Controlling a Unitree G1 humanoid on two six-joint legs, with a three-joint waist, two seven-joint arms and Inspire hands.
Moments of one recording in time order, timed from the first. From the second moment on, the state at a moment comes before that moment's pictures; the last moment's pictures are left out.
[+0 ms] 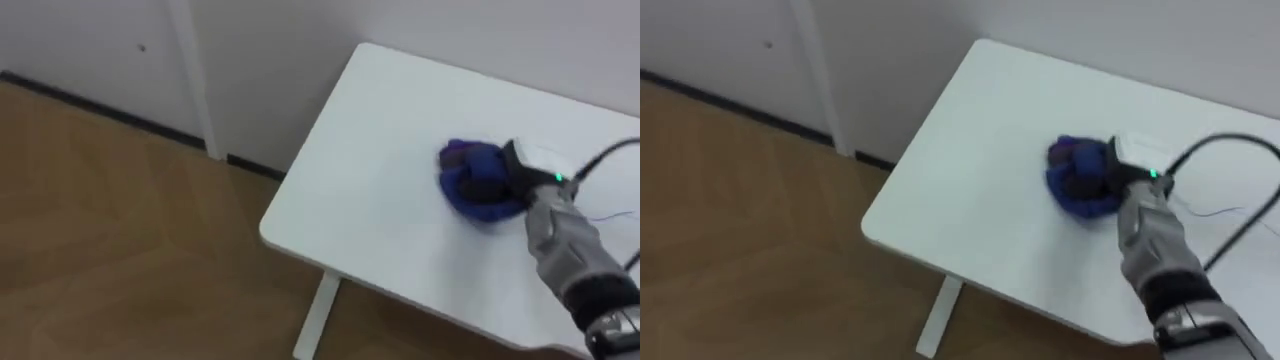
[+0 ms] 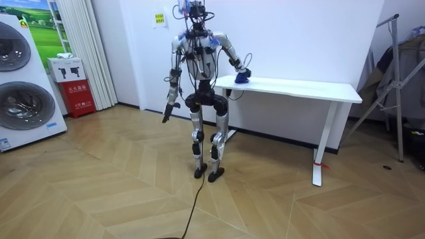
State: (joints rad) left arm 0.24 0.27 0.10 0.97 0.26 0.15 0.16; right arm -0.66 -0.47 0.26 1.02 -0.63 0.14 -0.18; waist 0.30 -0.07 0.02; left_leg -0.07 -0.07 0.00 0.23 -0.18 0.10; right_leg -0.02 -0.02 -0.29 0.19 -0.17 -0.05
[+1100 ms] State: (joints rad) left arm 0.24 0.30 0.14 0.98 0.19 0.19 0.24; right arm -0.20 -0.62 -0.18 1.17 -0.28 -0.02 -0.40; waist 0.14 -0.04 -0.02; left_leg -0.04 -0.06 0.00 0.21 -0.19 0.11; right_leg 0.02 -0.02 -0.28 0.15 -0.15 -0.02
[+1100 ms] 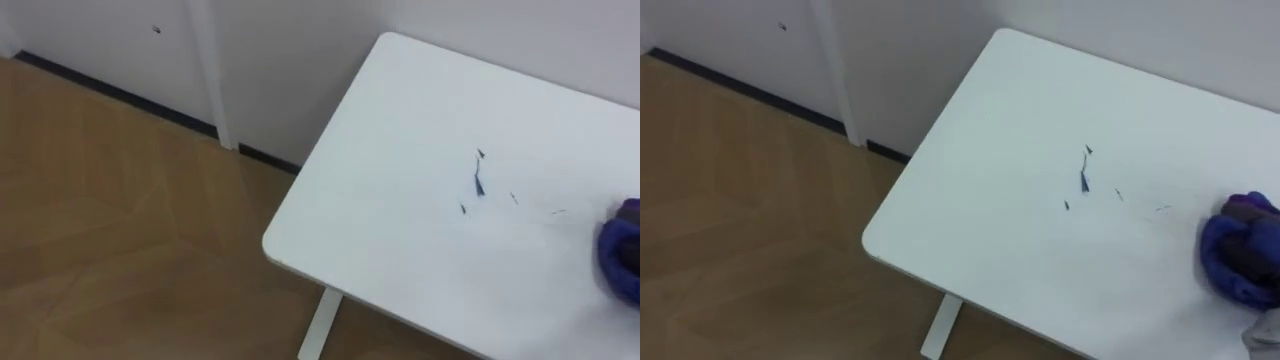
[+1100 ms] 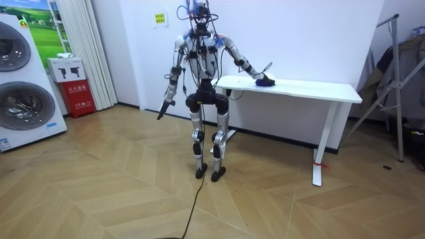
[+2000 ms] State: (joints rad) left arm 0.27 0.28 0.15 0.96 0.18 0.18 0.23; right arm -0.32 -0.55 -0.04 1.06 -0.27 0.01 -0.33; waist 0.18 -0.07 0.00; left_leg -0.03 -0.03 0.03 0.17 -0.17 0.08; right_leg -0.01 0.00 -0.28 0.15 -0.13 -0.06
